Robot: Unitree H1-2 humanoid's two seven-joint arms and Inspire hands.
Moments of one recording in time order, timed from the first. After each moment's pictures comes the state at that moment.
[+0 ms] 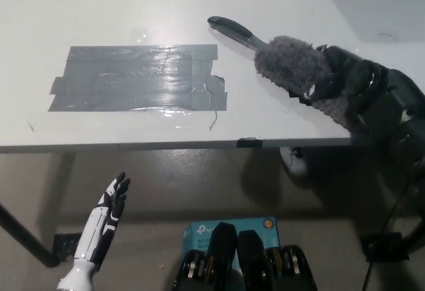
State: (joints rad) left_arm -0.09 0.18 -0.04 0.33 0.15 -0.43 0.00; right_arm -1.18 -0.24 0.42 1.29 -0.44 0.19 0.15
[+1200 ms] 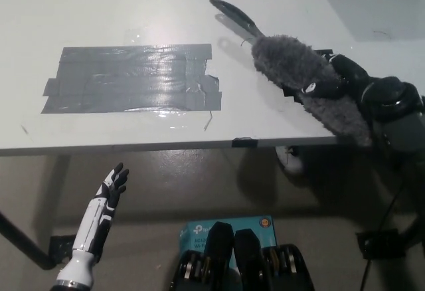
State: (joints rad) left_arm -0.12 0.18 -0.03 0.34 0.10 -0.42 -0.02; right_arm -1.02 -0.22 0.01 1.08 -0.21 0.17 0.27
